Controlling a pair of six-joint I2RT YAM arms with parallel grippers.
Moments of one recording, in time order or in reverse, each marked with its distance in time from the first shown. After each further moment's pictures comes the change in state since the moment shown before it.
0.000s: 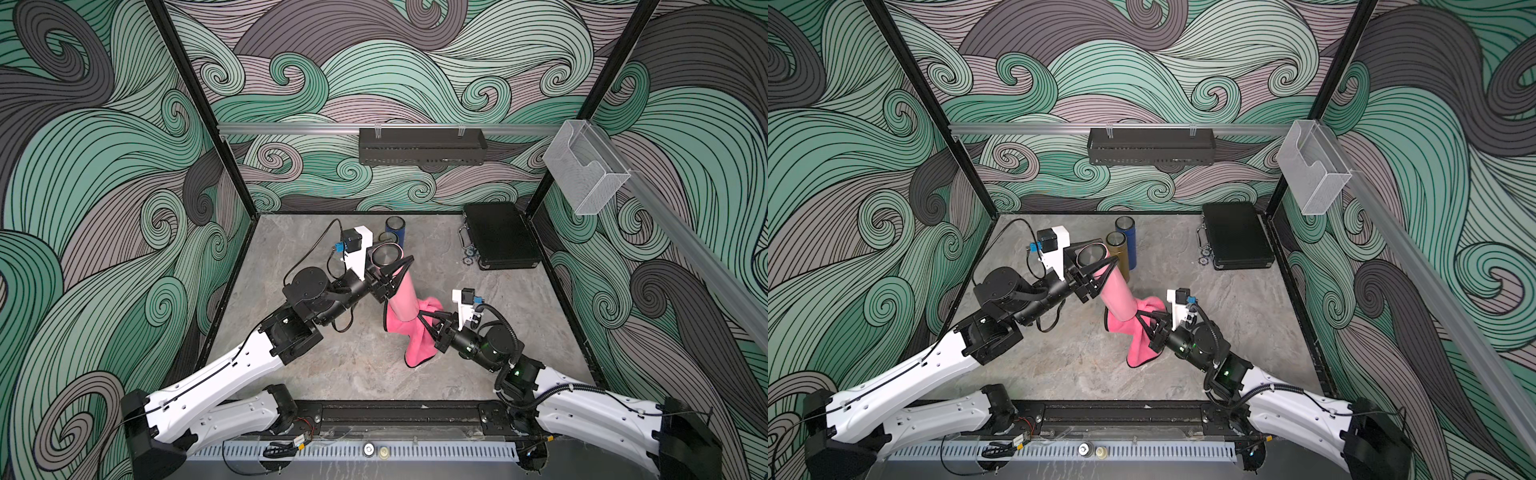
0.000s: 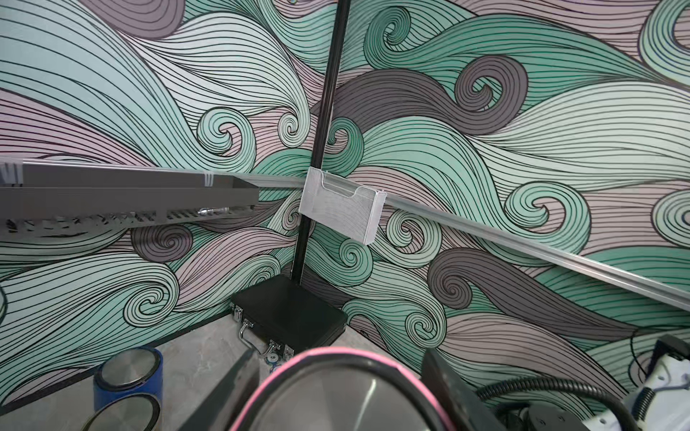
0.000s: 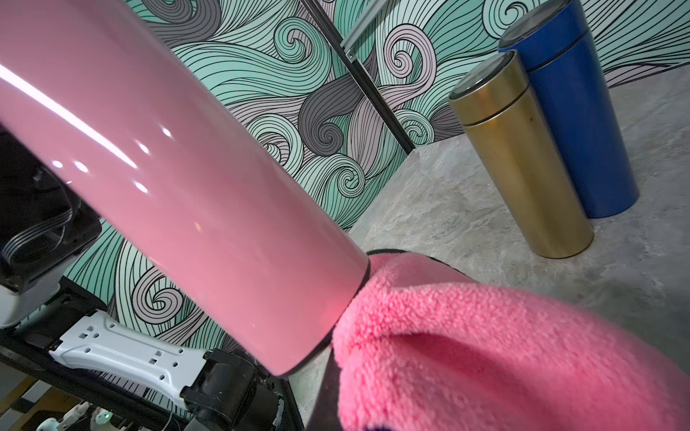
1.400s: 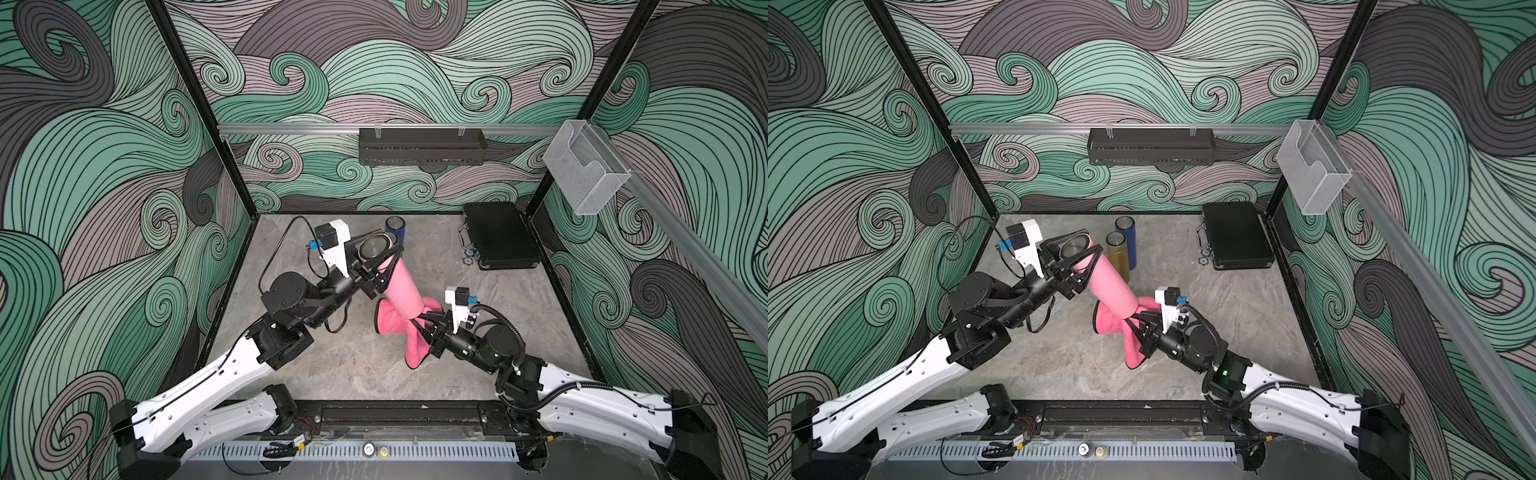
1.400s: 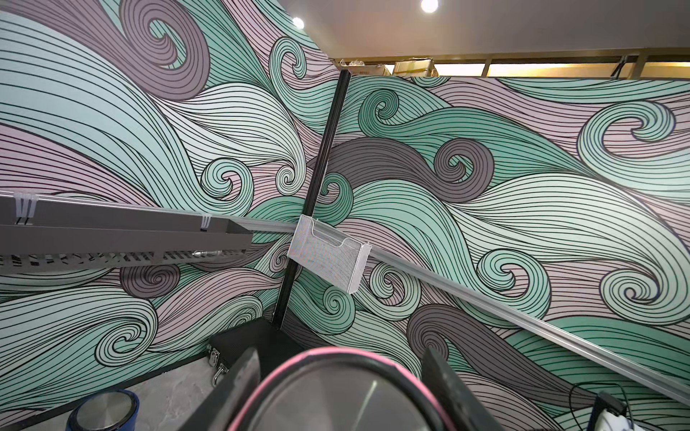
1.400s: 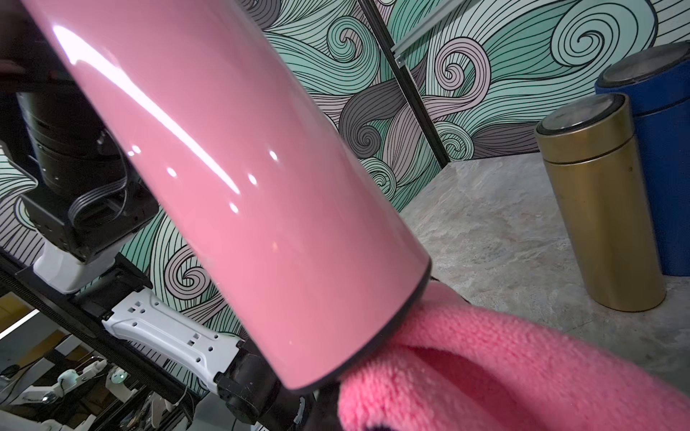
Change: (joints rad) left arm -0.001 -0.064 0.014 0.072 -0.024 -0.064; right arm 0.121 -0.027 0.127 -0.092 0.057 -0.113
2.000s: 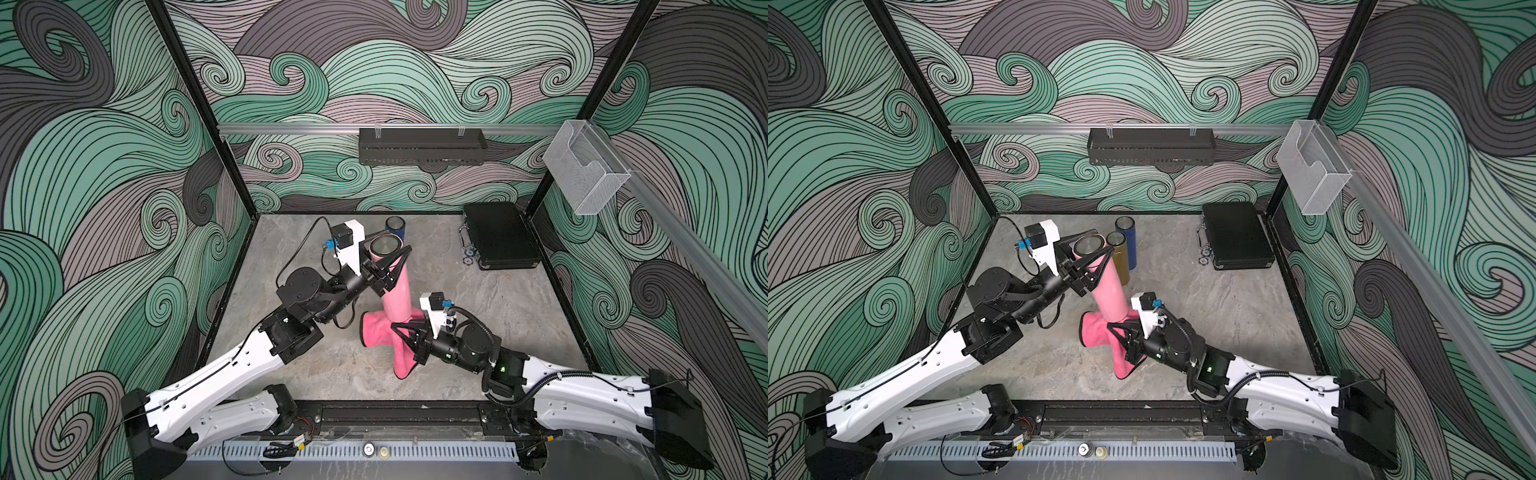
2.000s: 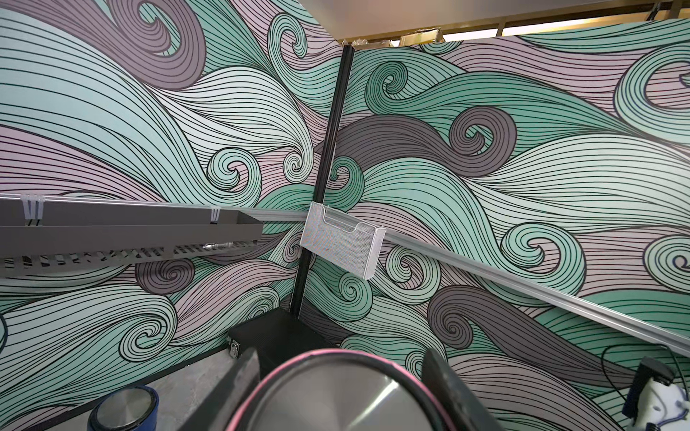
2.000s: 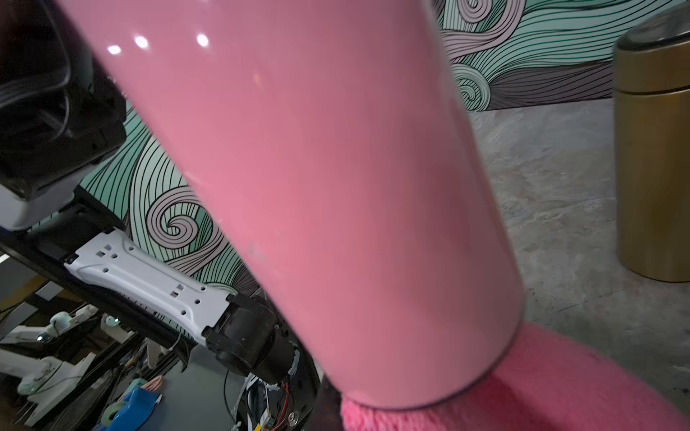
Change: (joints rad) left arm -0.003 0.069 -0.006 0.027 0.002 0.057; right arm 0.086 0.188 0.084 -0.045 -0.008 -0.039
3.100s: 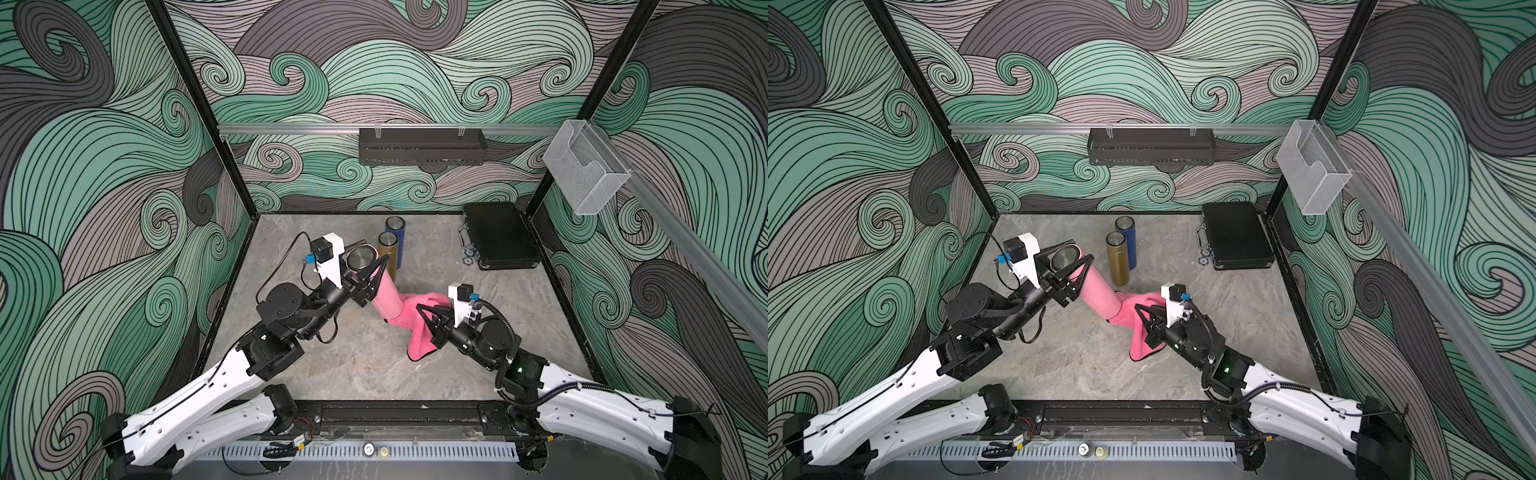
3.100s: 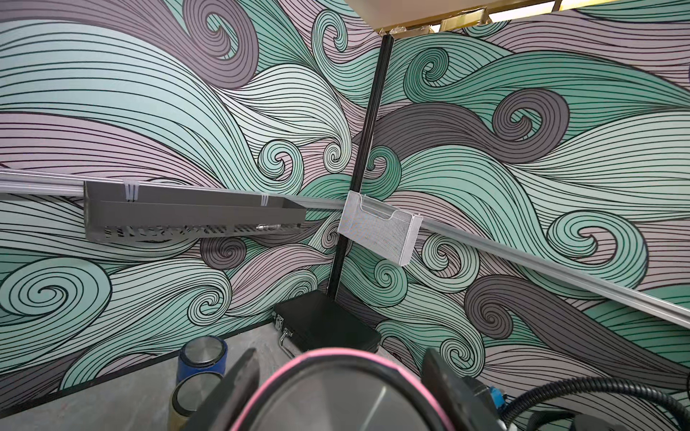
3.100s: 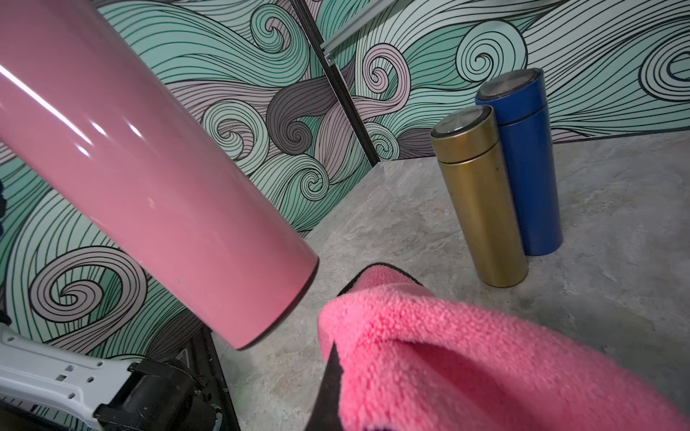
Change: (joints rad) left arm -0.001 -0.171 -0.085 -0.142 -0.124 0.043; right arm -0.169 -0.186 -0.098 -0.086 0.127 -0.037
